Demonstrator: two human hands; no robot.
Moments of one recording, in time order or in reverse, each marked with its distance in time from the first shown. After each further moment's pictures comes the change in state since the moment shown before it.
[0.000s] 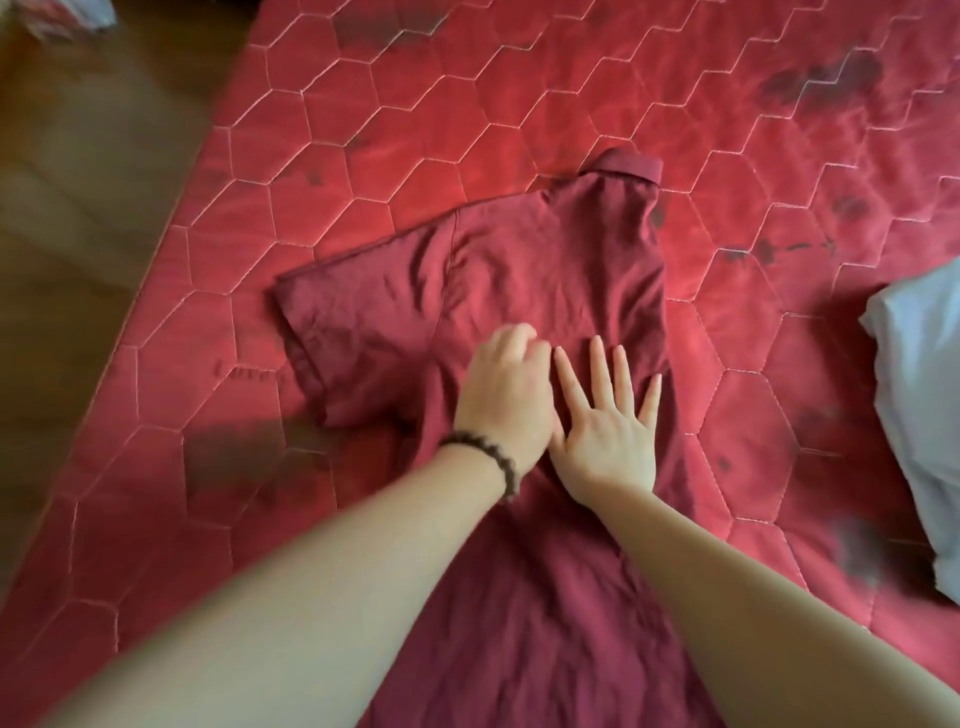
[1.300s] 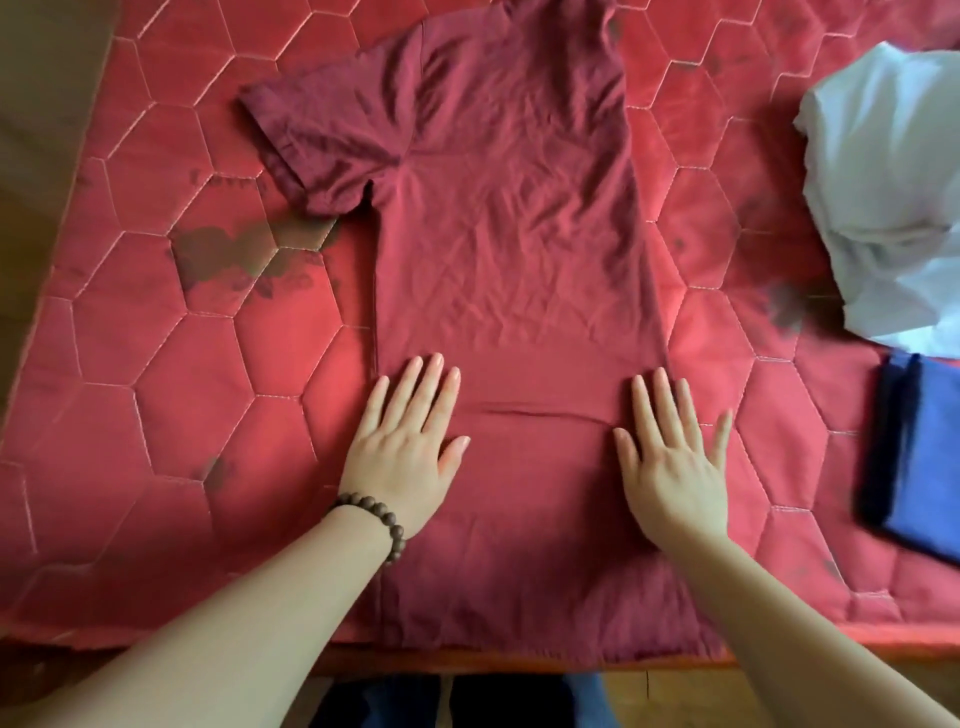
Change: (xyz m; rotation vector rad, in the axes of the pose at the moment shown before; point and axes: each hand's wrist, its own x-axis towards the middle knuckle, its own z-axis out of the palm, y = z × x) left_hand -0.274 -0.045 -0.004 0.412 -0.329 0.063; right_hand -0.267 0.054 0.003 -0.067 -0.062 0.168
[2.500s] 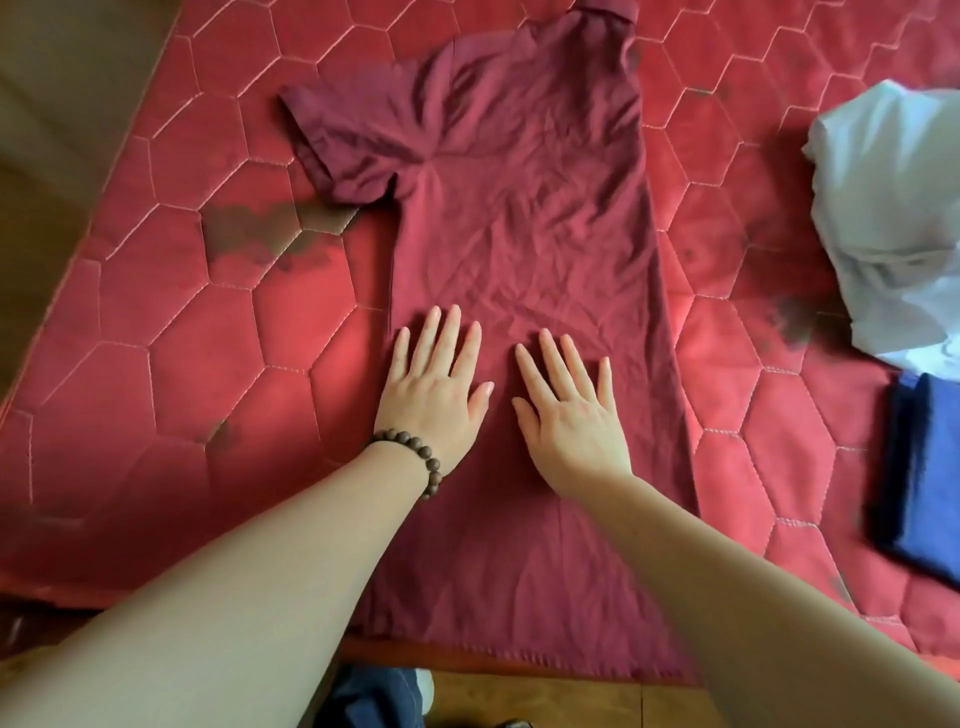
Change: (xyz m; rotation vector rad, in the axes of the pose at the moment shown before) left_hand 0.034 0.018 -0.004 -0.081 0.110 -0.090; right_hand 0.029 -0.082 -0.004 0.101 -0.055 -0.347
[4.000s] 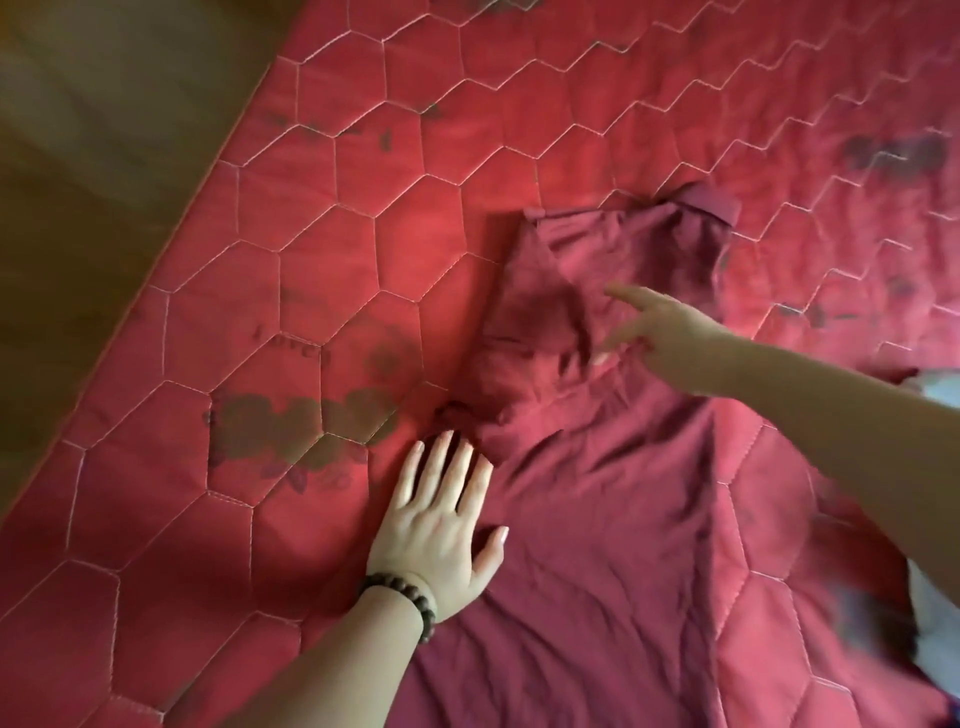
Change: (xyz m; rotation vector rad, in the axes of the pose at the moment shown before) left_hand 0.110 -0.051 -0.015 -0.106 -0.071 -0.024; right_hand 0.325 0.047 -0.171 0.053 -0.364 -0.284
